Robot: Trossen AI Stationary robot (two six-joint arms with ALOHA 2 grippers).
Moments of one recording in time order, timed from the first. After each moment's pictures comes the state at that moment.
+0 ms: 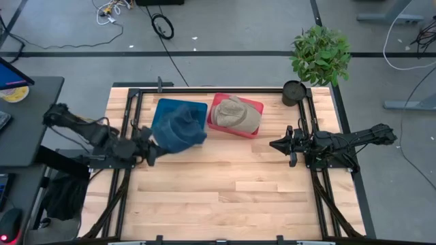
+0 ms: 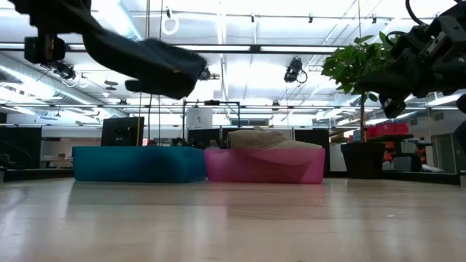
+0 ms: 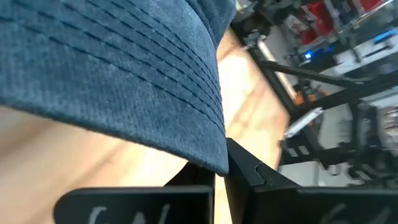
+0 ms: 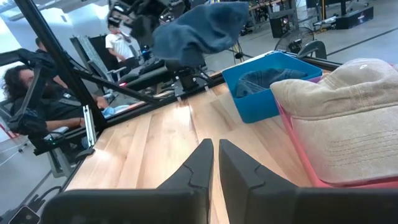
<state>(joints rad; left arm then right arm) -0.49 0.68 0.67 -0.53 -0.53 -1.21 0.20 0.14 0.02 0.07 0.27 0.36</state>
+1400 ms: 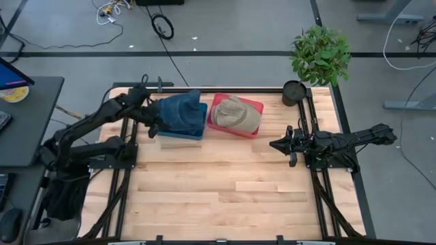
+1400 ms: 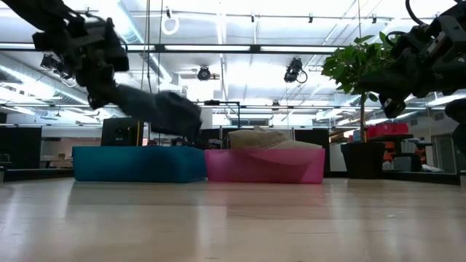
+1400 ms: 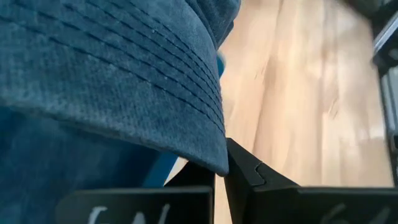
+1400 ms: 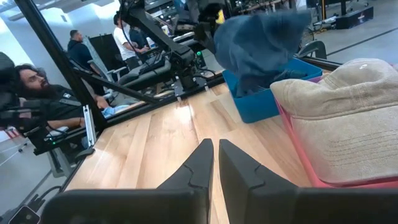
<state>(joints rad) 0.81 0.90 0.67 -0.70 0.58 0.16 0.20 0.14 0.02 0.07 0.27 0.36</state>
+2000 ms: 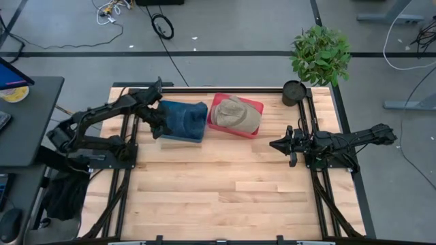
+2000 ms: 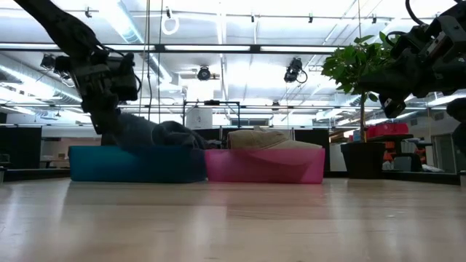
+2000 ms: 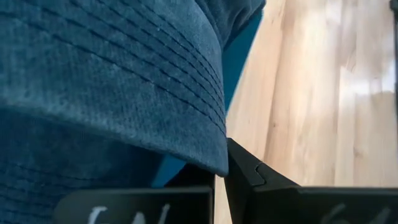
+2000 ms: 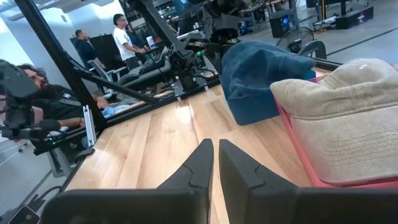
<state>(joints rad) 0.83 1.20 0.67 -0.72 0.61 0.36 0.20 0.14 0.02 0.07 0.27 0.36</state>
